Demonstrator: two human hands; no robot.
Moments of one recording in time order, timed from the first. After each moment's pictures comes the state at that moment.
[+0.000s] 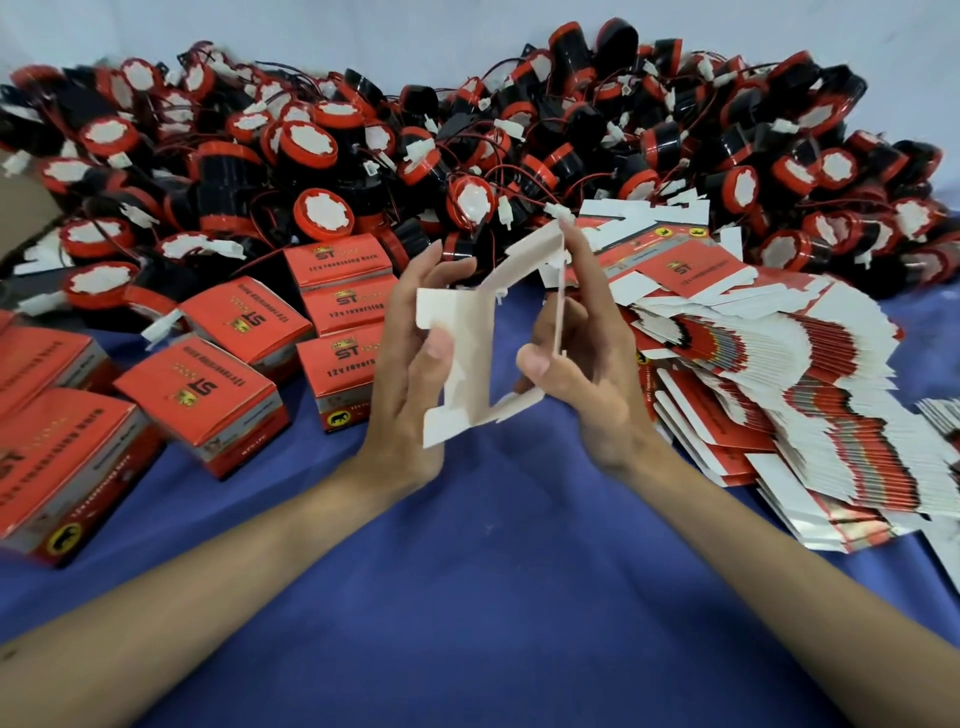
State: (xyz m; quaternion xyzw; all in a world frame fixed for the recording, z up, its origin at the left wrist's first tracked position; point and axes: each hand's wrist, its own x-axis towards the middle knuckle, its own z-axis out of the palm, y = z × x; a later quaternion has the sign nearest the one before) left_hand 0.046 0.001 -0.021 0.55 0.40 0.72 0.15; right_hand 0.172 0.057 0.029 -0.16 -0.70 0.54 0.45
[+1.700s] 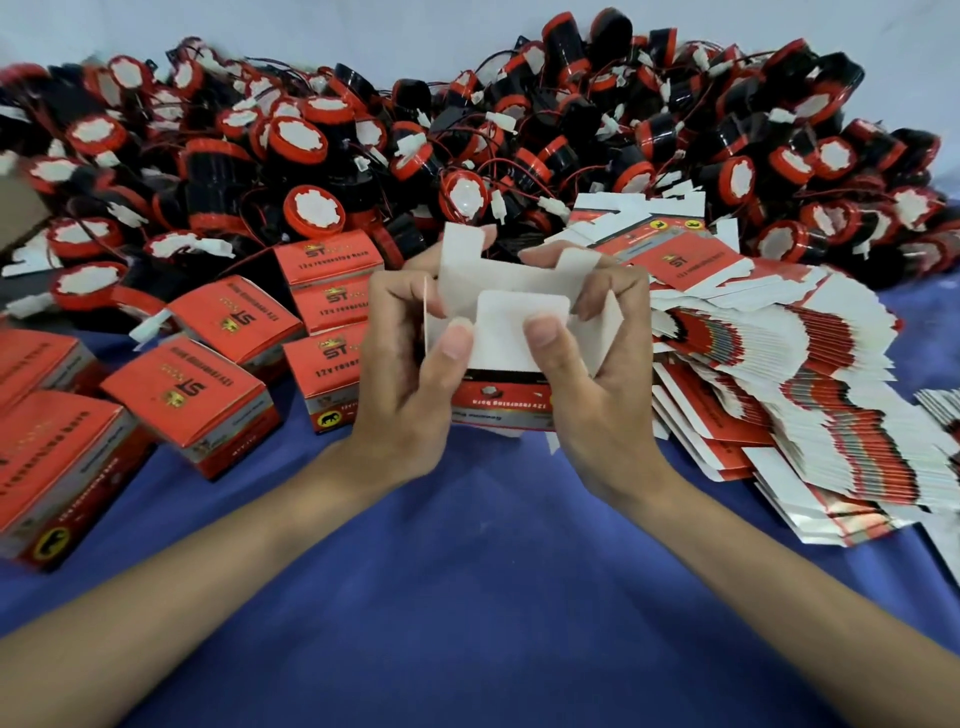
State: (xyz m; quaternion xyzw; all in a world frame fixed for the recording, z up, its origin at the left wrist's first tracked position) left_hand 0.061 -0.009 0.007 0.55 0.42 0.72 0.09; right_hand 0.167 0.038 0.025 -0.11 -0.67 0.50 0.54
